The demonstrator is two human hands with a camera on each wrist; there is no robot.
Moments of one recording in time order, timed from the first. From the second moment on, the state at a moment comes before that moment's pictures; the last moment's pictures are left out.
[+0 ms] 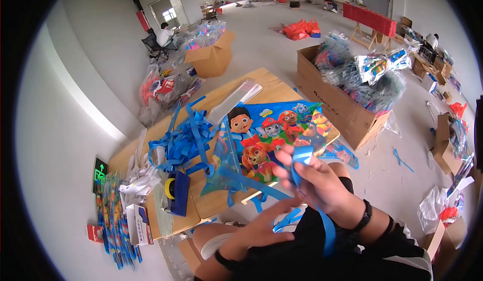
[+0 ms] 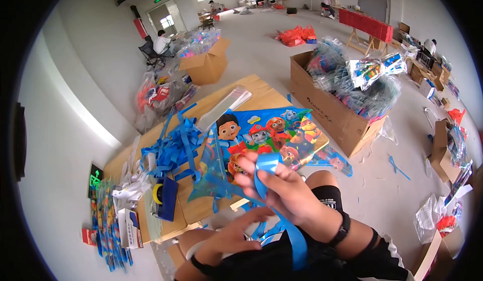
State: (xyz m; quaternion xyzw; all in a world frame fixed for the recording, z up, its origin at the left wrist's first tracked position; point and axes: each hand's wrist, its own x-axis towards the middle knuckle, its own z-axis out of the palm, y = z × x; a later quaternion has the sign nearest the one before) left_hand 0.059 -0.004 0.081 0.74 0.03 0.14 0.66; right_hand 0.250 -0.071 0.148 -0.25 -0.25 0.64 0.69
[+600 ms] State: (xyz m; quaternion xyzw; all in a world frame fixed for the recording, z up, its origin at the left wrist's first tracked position) left_hand 0.071 -0.033 0.000 0.66 0.30 0.25 0.64; right_hand 0.240 -0.020 0.087 -0.23 -0.09 0.56 0.79
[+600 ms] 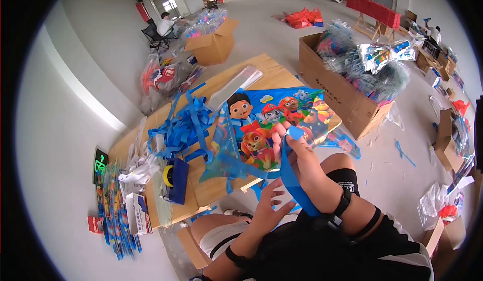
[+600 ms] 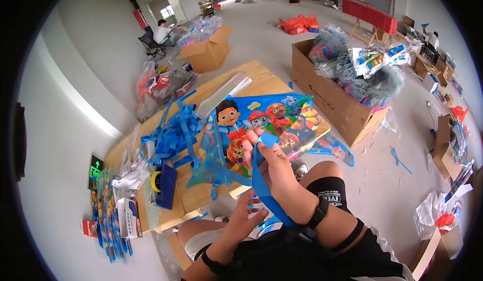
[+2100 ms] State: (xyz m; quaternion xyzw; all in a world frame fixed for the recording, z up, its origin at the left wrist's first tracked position) left_hand -0.033 -0.005 0.131 0.80 0.39 0.21 0.40; right_hand 0.200 -0.045 0.049 -0.32 -0.59 0.66 0.33
